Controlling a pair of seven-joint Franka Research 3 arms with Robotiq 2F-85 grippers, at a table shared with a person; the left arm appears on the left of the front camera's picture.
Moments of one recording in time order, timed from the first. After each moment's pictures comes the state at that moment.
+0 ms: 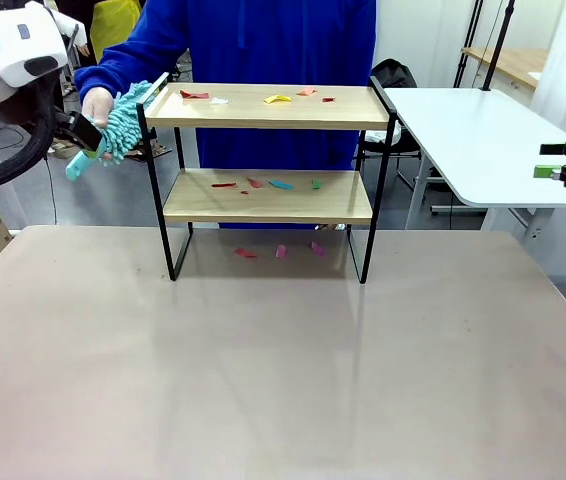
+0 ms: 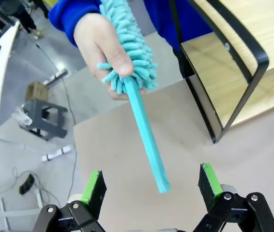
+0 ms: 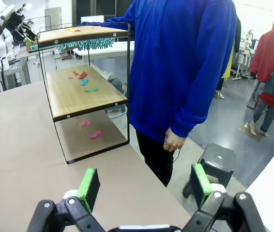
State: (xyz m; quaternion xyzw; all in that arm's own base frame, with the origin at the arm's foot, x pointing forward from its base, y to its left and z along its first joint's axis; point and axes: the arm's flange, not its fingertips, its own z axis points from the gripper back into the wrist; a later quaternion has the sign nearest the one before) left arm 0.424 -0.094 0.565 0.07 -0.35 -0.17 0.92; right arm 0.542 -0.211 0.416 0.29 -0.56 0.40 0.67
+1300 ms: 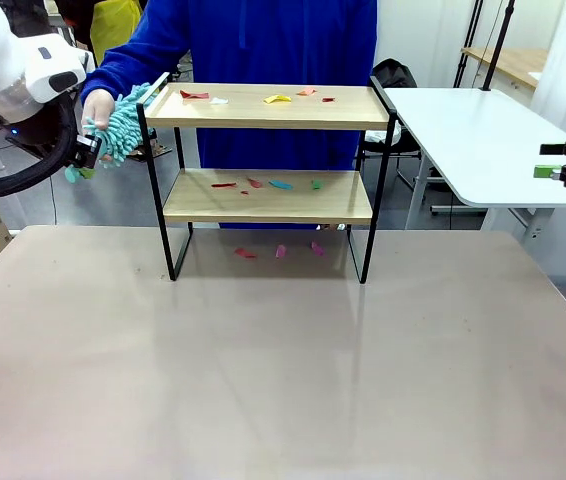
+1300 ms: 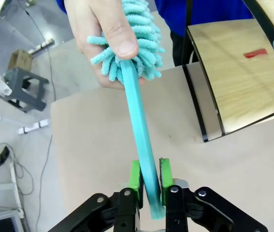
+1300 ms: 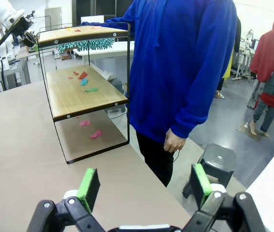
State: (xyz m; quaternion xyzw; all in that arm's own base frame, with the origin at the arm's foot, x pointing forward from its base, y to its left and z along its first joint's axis) left arm 0.454 -0.091 0.535 0.03 -0.30 -0.10 0.95; right arm 0.542 -0.211 0.416 0.29 -0.56 0.40 0.67
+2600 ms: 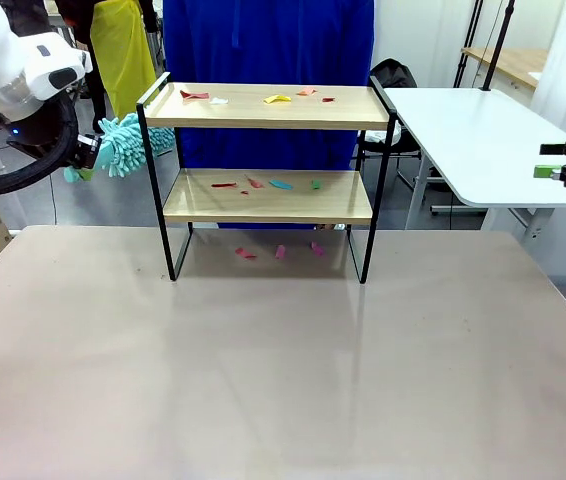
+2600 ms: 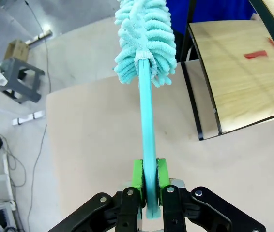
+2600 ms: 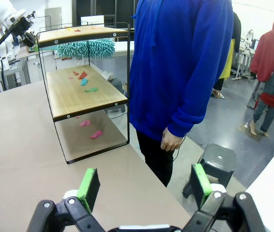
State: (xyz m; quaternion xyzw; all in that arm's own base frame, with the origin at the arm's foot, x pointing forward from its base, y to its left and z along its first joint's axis) left arm 0.454 -0.090 0.535 0.02 -0.29 -0.08 0.95; right arm 0.542 -0.211 0.416 0.29 -0.56 0.40 0.67
